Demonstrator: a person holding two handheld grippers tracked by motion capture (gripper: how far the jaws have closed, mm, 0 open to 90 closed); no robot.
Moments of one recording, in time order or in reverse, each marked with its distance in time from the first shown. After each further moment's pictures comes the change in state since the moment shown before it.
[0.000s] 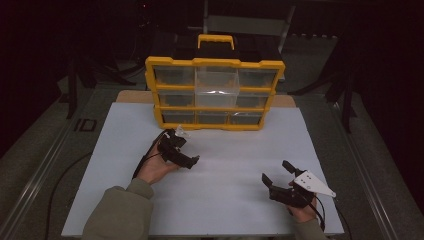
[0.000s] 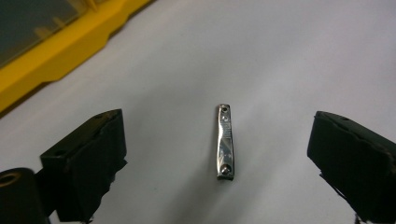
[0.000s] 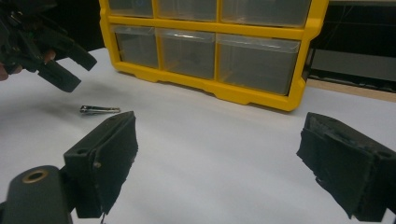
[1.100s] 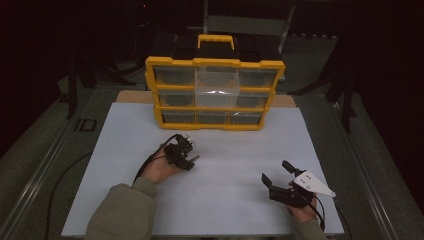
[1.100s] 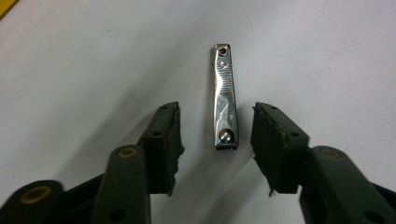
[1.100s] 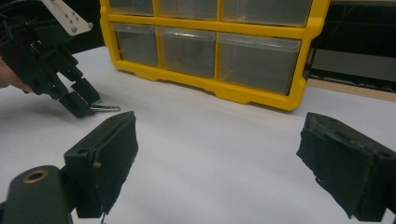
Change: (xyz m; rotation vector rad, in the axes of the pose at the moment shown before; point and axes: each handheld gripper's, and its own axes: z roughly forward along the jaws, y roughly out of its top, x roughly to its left) left arm -0.007 0.000 0.028 0.239 0.007 0.071; right arm 0.000 0.000 0.000 0.004 0.002 -0.006
